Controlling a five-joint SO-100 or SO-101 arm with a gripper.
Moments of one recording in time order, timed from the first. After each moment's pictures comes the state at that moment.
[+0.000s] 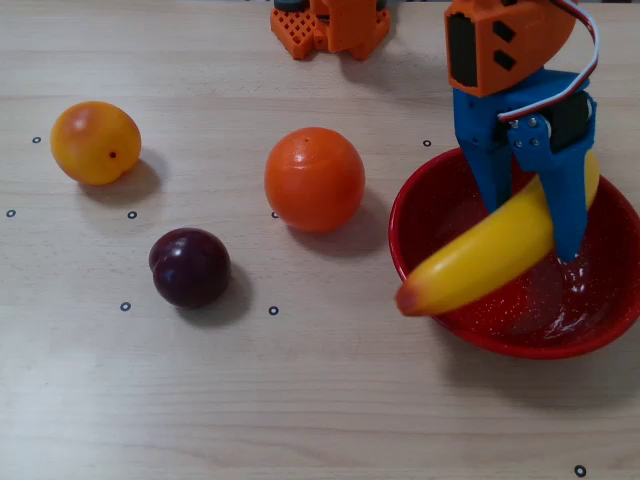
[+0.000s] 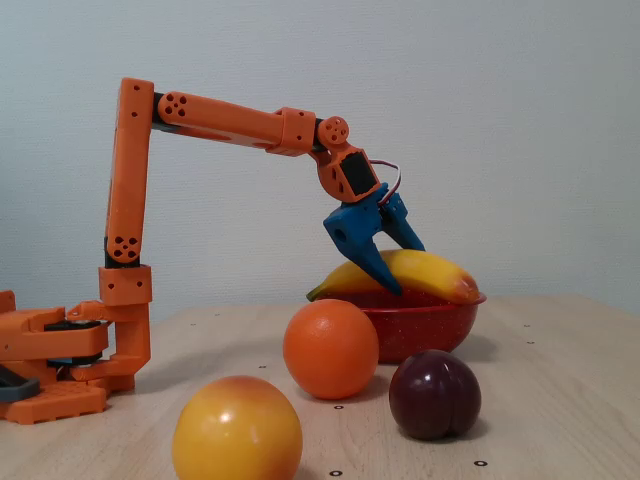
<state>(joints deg) -24.4 82.7 83.8 54.2 -7.8</state>
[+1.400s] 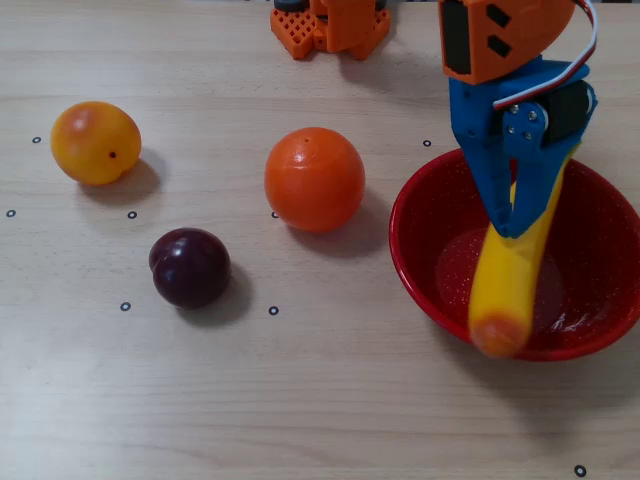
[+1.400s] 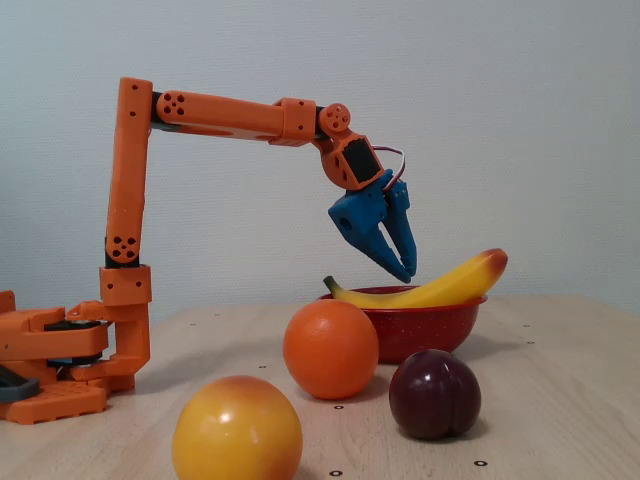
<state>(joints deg) -22.9 82.8 80.1 56.5 -7.9</state>
